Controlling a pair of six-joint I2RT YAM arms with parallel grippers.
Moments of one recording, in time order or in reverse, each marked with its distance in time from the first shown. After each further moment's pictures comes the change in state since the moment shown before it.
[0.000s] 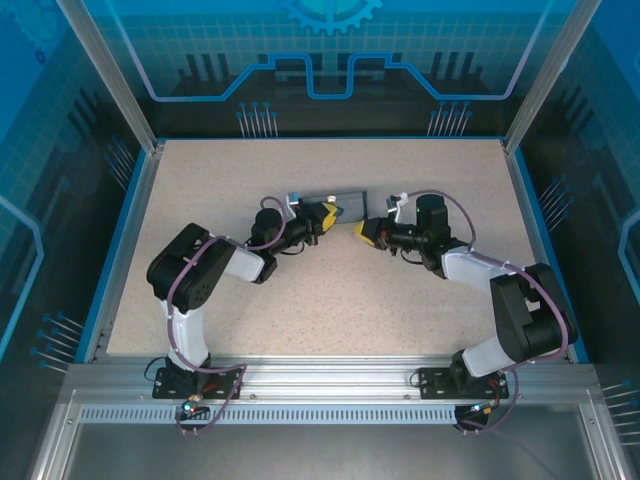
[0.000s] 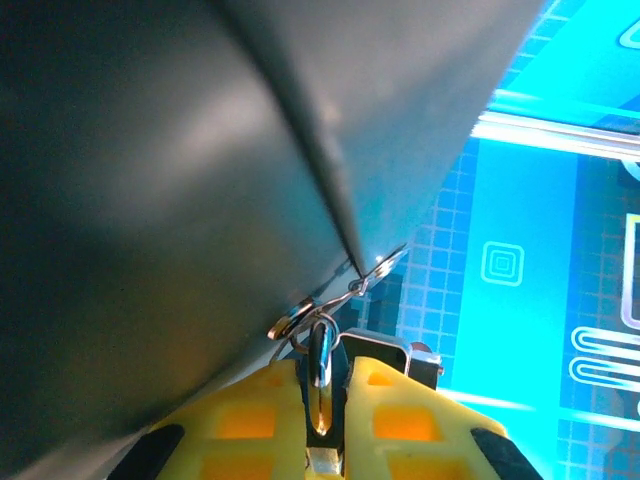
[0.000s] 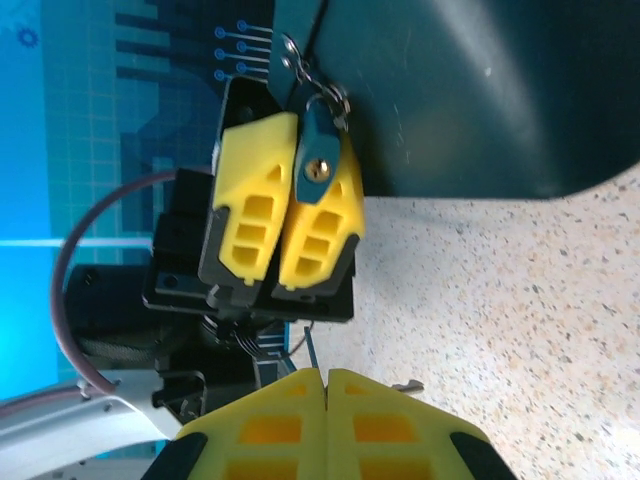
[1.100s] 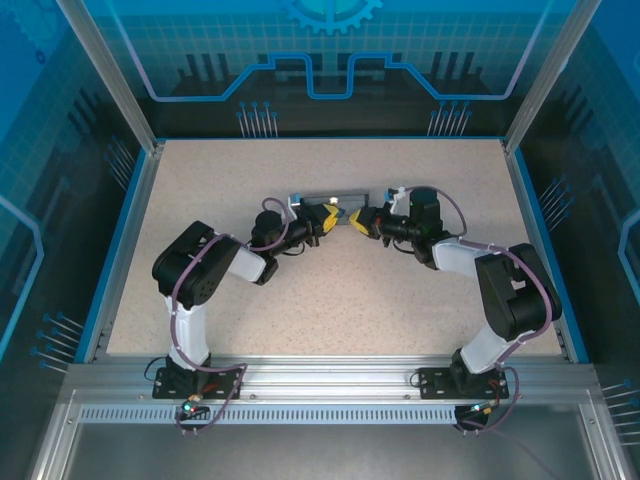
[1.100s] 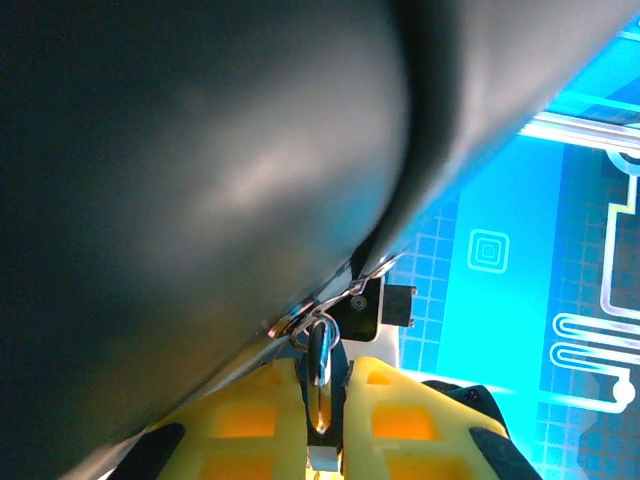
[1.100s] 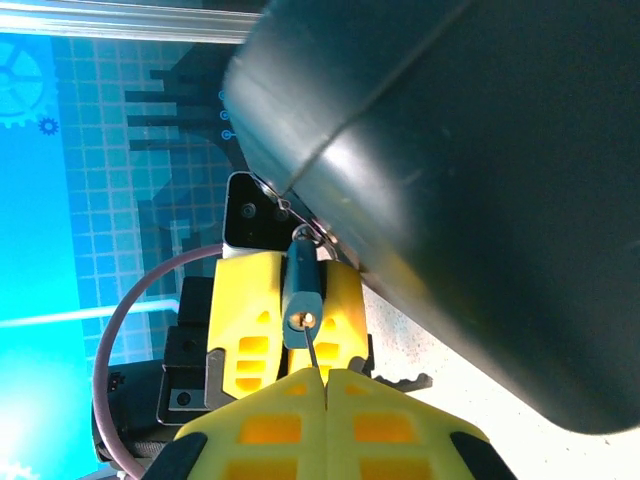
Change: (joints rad) left arm 0.000 0.039 0.000 0.071 0.028 -0.032; right arm 0.008 0.143 0.066 0.137 0.059 0.169
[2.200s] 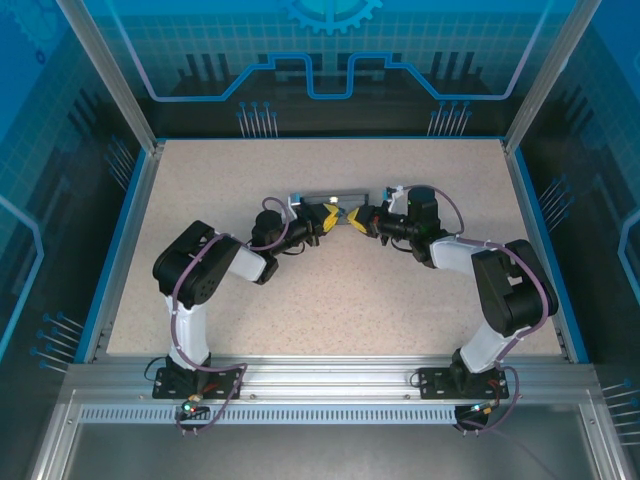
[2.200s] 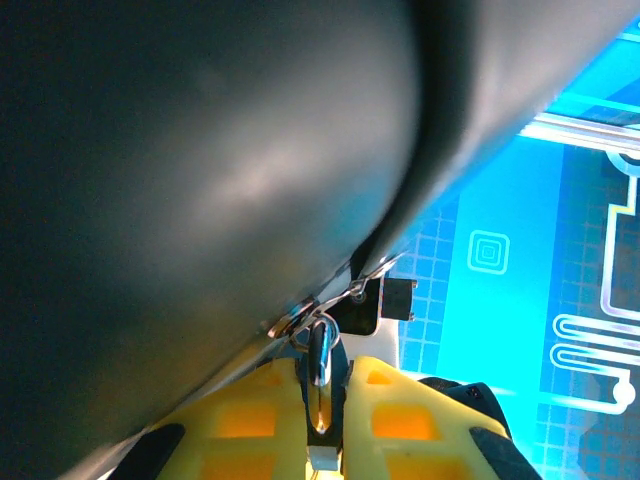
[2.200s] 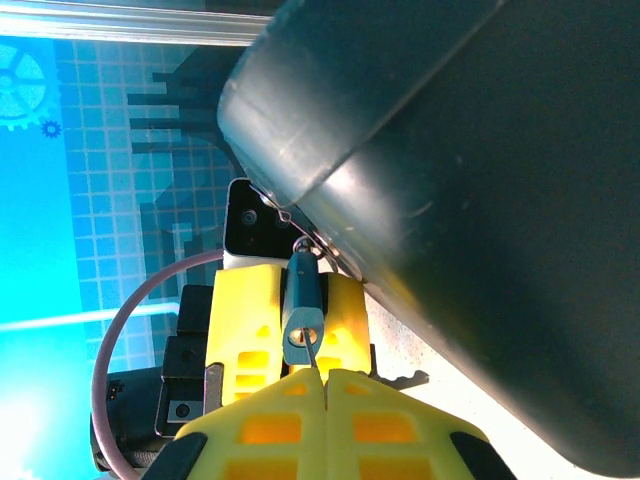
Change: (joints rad) left arm 0.000 0.005 0.006 0.000 0.001 0.000; right arm 0.005 0.031 0.014 0.028 0.007 0.011
